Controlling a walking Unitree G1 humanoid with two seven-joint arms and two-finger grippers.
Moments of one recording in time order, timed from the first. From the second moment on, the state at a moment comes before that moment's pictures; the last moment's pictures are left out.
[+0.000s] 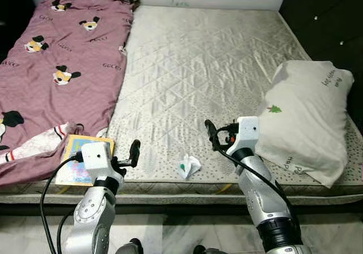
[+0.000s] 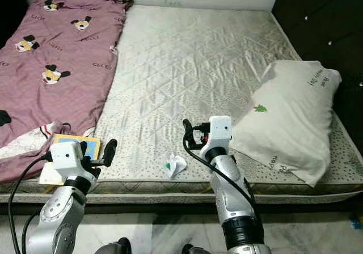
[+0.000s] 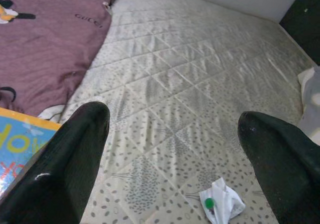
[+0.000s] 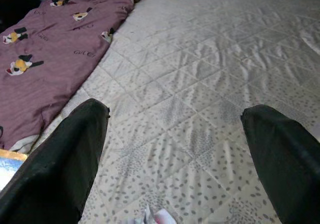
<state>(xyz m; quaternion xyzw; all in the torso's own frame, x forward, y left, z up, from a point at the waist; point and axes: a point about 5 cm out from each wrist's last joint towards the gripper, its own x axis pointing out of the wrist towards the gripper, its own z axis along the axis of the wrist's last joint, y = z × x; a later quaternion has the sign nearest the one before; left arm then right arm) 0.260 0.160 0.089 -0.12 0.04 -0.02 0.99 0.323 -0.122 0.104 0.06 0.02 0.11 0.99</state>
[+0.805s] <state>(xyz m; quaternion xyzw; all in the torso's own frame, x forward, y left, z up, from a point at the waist) 0.259 0.159 0.088 -0.12 0.04 -0.02 0.99 0.320 -0.116 0.103 0.06 0.03 0.13 0.99</state>
